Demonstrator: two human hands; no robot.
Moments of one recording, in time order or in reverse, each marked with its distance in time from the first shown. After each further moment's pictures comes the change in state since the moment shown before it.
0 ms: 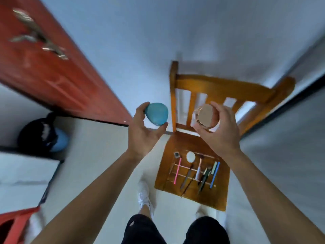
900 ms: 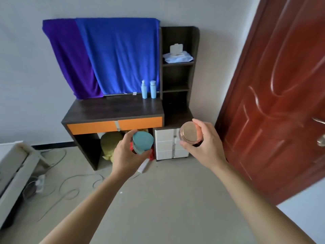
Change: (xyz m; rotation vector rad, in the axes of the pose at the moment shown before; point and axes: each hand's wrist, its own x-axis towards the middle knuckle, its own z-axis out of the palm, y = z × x) left_hand -0.480 -0.070 -0.546 0.331 1.138 -0.682; right_hand -0.325 -0.592 0.224 0.478 -0.786 -1.094
